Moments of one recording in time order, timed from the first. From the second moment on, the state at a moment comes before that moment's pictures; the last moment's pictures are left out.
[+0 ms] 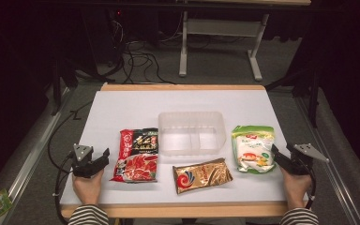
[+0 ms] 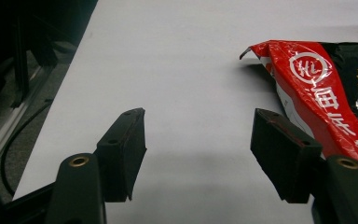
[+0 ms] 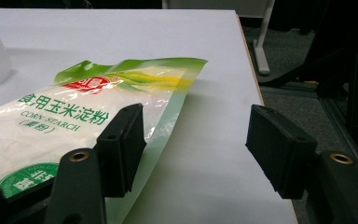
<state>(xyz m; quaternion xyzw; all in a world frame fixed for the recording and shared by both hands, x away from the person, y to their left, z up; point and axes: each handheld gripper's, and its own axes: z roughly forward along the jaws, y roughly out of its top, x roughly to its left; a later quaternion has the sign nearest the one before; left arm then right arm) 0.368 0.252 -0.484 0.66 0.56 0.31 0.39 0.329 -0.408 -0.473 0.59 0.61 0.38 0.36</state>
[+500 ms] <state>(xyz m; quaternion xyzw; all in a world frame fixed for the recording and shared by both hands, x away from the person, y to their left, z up) 0.368 0.251 -0.484 0.66 0.56 0.30 0.39 0.329 -0.408 -0.473 0.59 0.61 0.38 0.36</state>
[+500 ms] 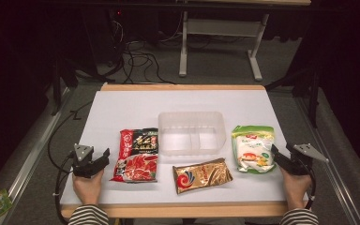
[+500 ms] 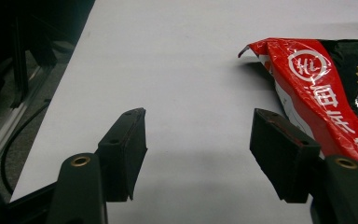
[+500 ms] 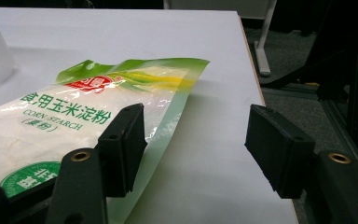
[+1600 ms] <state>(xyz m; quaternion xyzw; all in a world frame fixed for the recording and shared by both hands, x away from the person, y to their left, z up) 0.370 0.251 -0.484 0.67 0.56 0.30 0.38 0.329 -0.407 -0.473 0.59 0.61 0.38 0.37</state>
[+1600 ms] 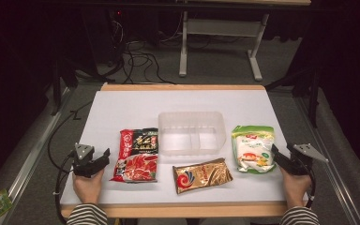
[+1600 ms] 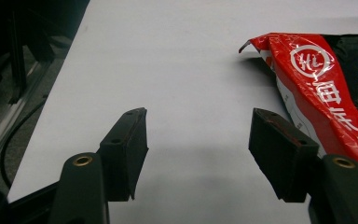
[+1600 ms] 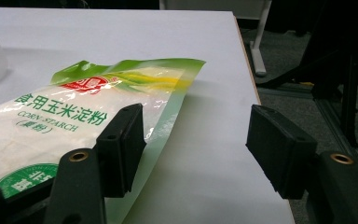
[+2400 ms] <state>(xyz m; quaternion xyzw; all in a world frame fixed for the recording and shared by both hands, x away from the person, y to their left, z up) 0.369 0.248 -0.484 0.67 0.56 0.31 0.37 0.320 -0.412 -0.467 0.59 0.60 0.41 0.35</state>
